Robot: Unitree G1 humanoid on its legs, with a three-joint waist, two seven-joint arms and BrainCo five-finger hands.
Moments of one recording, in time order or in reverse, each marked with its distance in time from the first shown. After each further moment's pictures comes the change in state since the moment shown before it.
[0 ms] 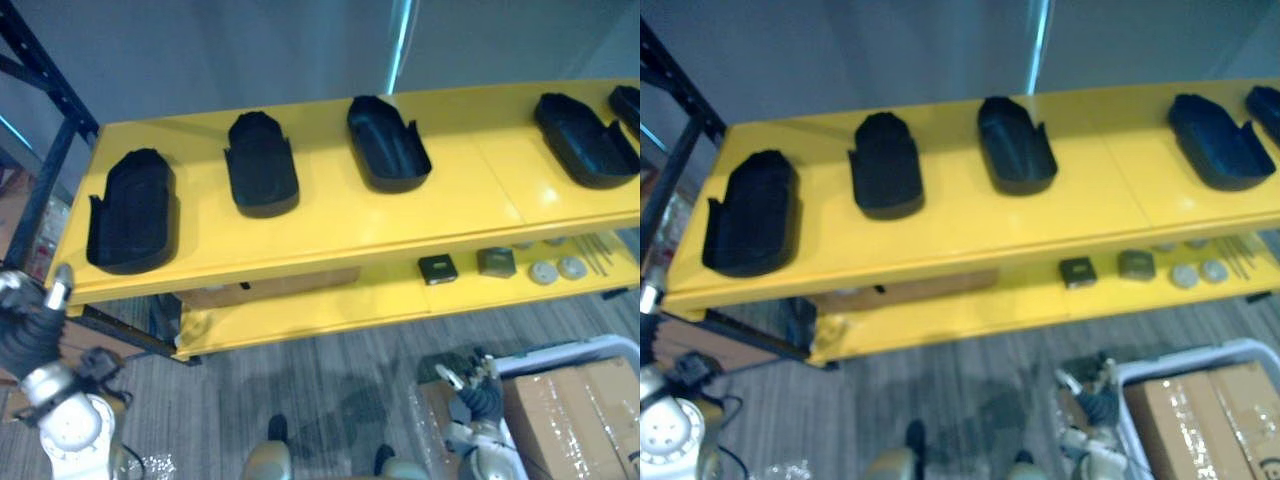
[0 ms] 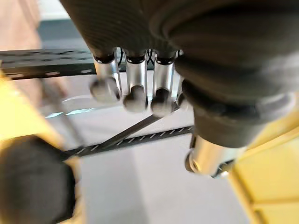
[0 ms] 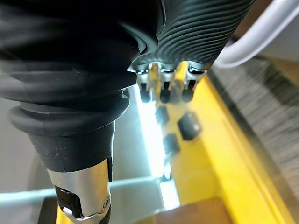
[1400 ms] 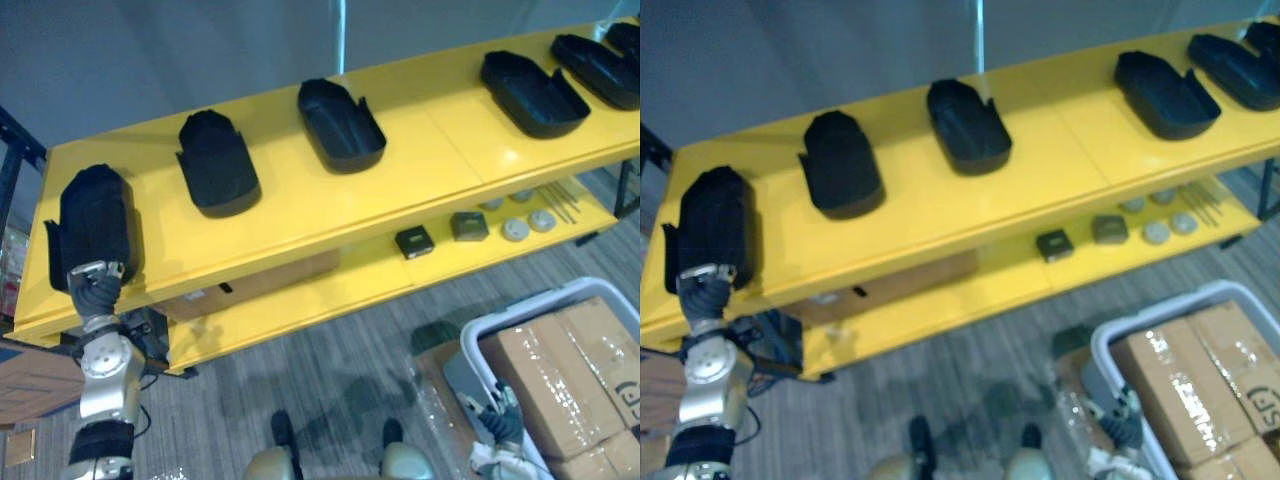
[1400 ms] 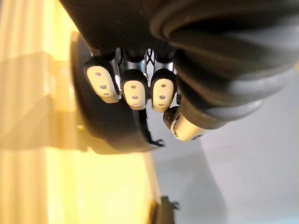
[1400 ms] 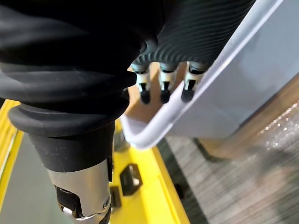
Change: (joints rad) left arm -0.530 0.293 -0.066 0.857 -0.194 0.029 -0.059; right arm -0.130 -0.127 -0.086 0.321 0.023 0.039 0.026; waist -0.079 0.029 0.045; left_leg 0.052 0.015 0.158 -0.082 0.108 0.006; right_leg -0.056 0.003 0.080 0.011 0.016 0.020
